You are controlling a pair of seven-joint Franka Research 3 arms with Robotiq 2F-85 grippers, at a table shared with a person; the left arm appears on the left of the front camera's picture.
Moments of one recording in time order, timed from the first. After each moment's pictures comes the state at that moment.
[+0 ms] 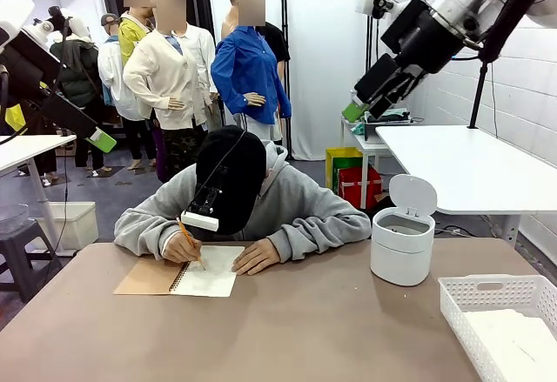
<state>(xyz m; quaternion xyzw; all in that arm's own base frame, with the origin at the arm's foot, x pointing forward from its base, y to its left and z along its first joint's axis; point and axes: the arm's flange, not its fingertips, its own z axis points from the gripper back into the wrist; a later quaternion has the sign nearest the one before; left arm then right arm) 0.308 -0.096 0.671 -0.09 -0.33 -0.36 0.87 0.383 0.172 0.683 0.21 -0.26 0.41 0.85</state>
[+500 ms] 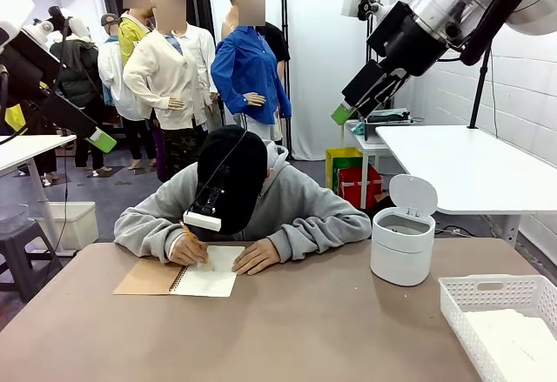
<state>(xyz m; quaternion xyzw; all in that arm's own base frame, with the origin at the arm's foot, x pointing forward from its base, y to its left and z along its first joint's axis) 0.308 -0.096 0.671 -0.09 -0.33 -0.36 0.87 0.392 0.185 0.678 0.20 -0.28 0.43 0.84</state>
